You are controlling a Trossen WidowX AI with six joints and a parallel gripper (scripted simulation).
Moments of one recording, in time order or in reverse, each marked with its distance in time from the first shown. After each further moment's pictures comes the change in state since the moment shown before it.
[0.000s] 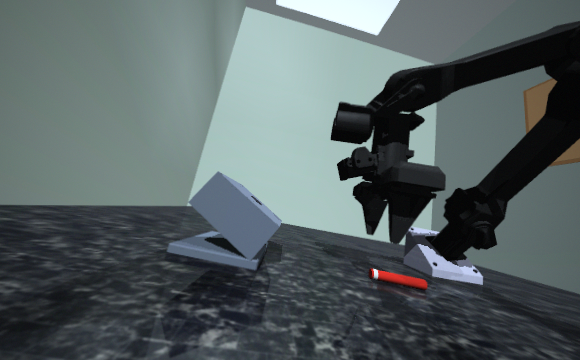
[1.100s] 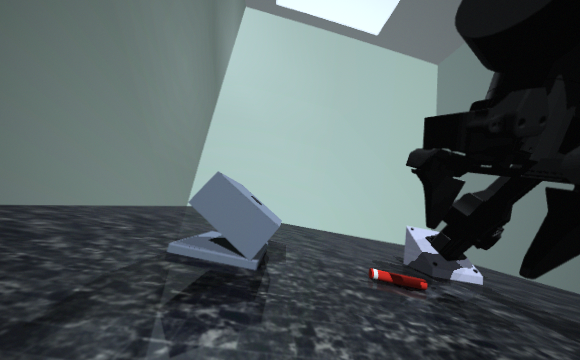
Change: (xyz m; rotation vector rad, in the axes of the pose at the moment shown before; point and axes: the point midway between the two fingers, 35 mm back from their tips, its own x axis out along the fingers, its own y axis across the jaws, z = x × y) arm -0.015 0.111 -0.051 -0.211 -0.062 -0.293
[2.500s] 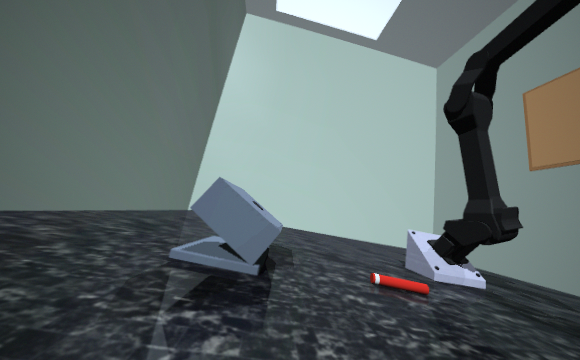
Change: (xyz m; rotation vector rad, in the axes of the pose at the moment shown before) arm -0.265 0.088 -0.153 0.101 -0.187 0.805
